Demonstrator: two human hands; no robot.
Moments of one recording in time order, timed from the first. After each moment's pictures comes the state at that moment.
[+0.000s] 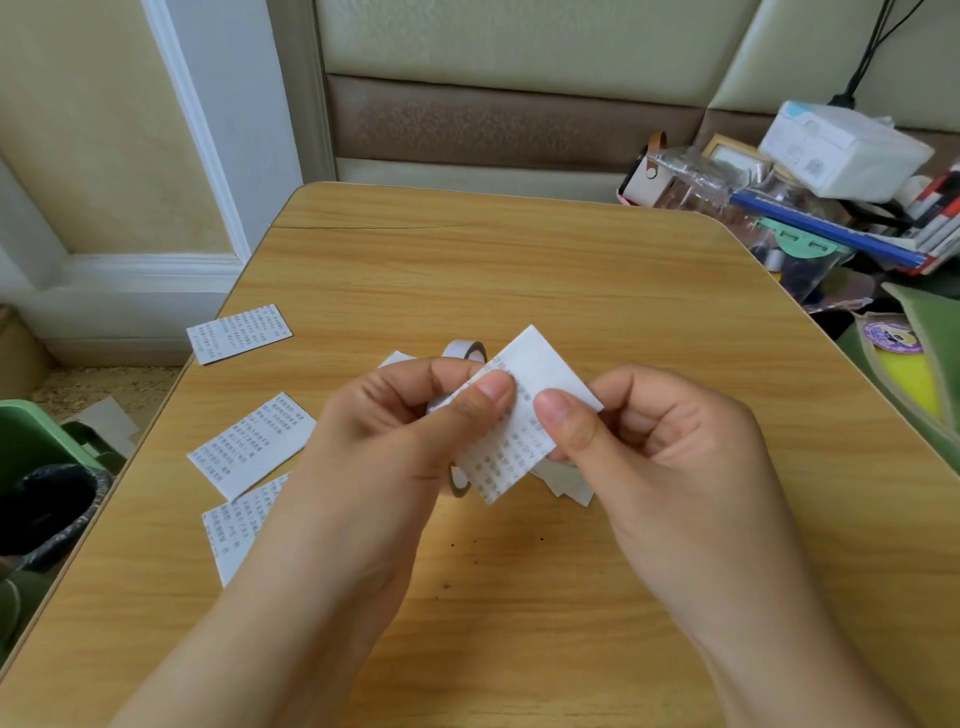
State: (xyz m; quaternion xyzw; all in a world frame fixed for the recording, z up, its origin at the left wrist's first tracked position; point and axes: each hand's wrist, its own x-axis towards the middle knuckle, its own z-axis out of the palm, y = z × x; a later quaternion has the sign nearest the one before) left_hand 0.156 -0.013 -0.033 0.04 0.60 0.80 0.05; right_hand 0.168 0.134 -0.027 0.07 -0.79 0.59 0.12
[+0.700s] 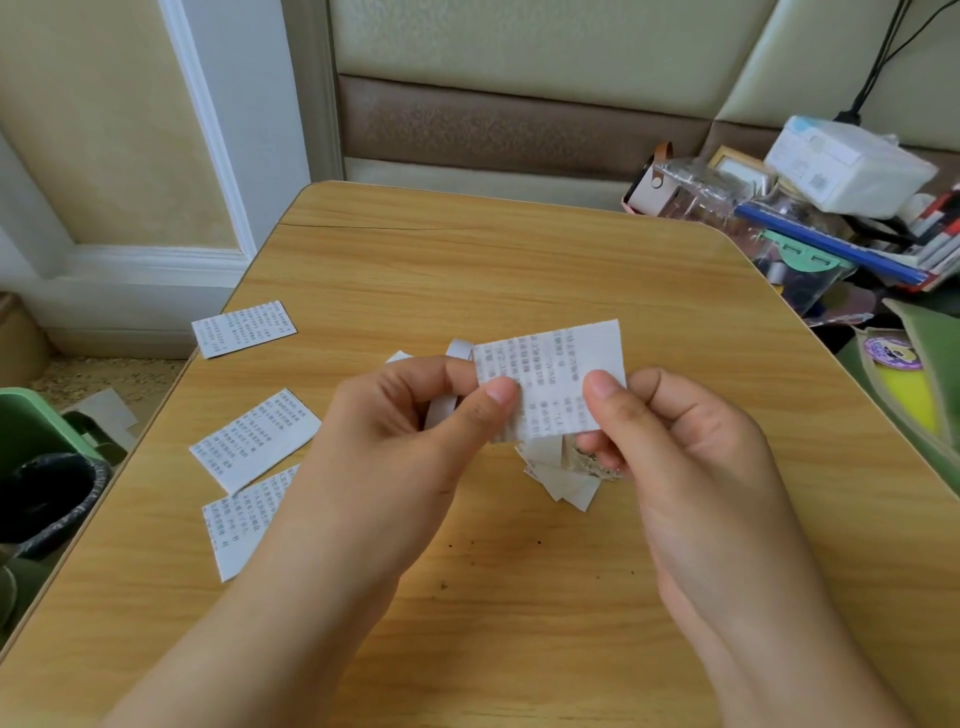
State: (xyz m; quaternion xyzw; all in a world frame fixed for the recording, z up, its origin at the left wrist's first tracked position) left_hand 0.157 -0.010 -0.028 0.03 0.69 0.72 -0.02; right_hand 0.164 0.140 -0.028 -0.01 -0.72 0.69 0.08
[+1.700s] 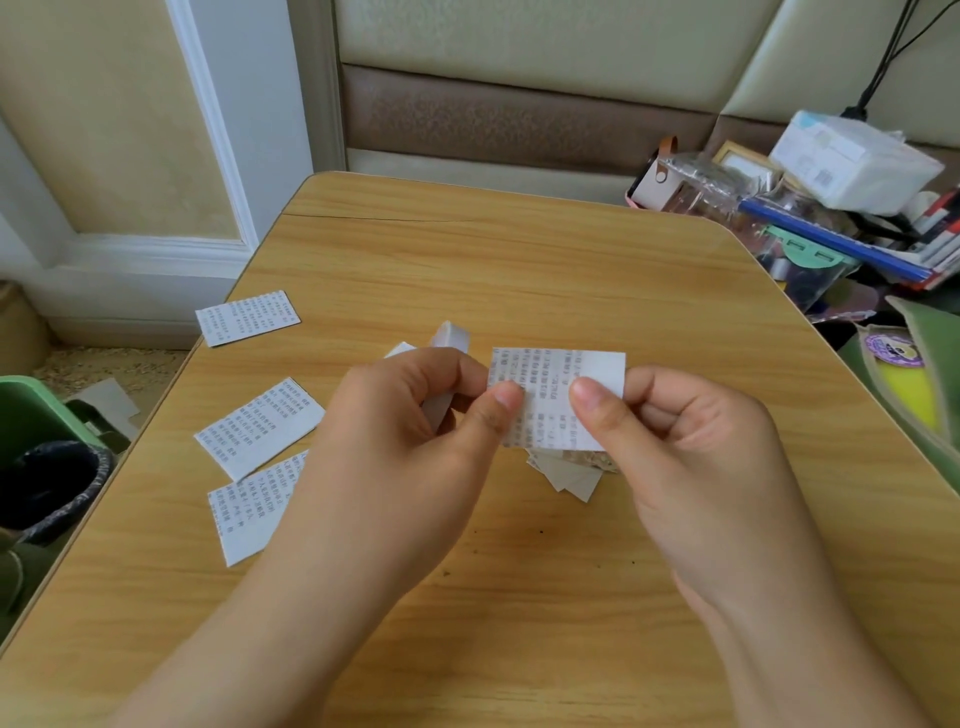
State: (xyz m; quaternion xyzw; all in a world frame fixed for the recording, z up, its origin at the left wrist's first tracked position) left_hand 0.163 -0.011 -0.024 0.02 0.80 0.59 -0.08; right_hand 0.163 0.145 -0.028 0.01 -0.79 0.61 0.09
